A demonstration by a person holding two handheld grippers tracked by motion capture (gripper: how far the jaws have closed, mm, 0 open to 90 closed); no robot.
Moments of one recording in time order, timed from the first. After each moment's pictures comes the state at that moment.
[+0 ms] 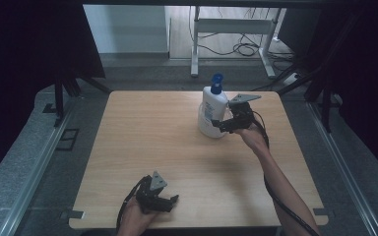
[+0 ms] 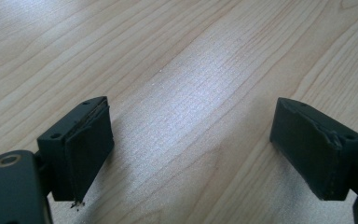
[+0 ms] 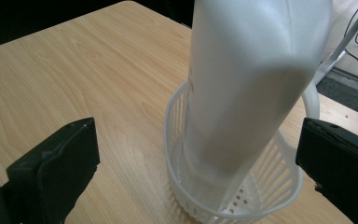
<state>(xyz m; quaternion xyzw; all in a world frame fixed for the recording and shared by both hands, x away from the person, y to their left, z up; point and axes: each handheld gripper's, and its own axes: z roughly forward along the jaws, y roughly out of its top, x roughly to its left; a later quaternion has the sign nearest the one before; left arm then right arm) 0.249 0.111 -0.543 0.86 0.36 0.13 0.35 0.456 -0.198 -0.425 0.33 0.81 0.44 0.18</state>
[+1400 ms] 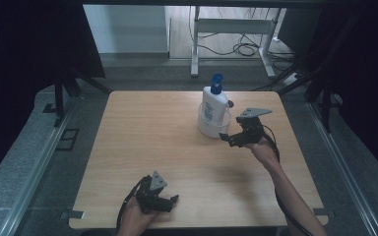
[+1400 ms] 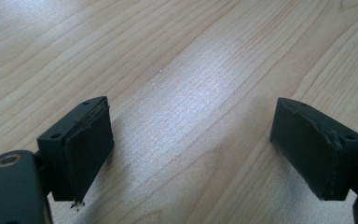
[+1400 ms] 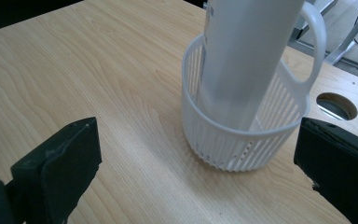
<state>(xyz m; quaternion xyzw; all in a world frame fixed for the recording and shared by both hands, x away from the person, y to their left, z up) 0.249 0.111 -0.543 0.86 0.36 0.13 0.35 0.418 -0.227 -0.442 0.33 0.82 0.44 0.17</state>
